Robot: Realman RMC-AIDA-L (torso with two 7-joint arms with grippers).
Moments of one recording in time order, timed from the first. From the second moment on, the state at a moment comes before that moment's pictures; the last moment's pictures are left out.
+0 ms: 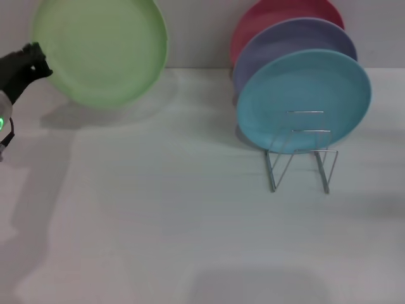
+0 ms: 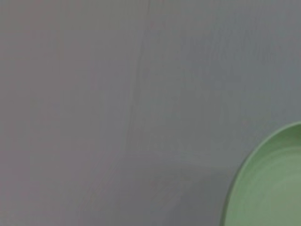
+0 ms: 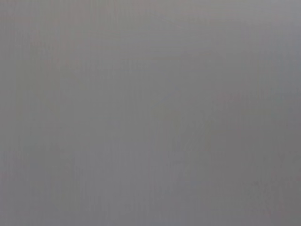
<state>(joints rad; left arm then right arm) -0.21 -2.07 1.68 1.20 -1.27 0.06 0.80 0.52 2.03 0.53 -0.13 -1.59 -1.33 0.33</state>
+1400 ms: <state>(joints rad) -0.19 -2.07 2.40 0.65 -0.88 1.26 0.09 0.28 2.08 0.20 0.13 -1.59 -1.82 0.33</state>
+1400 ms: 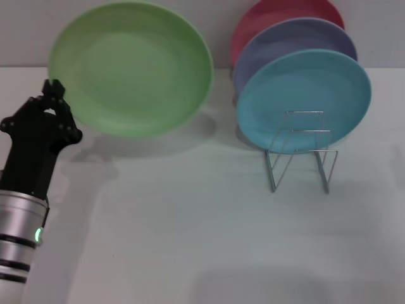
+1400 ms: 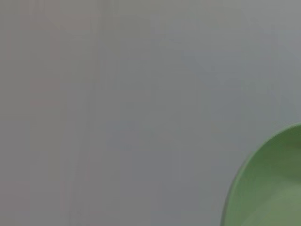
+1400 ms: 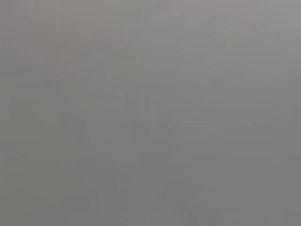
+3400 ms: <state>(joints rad) -0.13 -2.08 2.80 0.89 -1.40 1.31 0.66 0.48 2.08 -0.10 0.39 -1.76 -1.43 0.13</state>
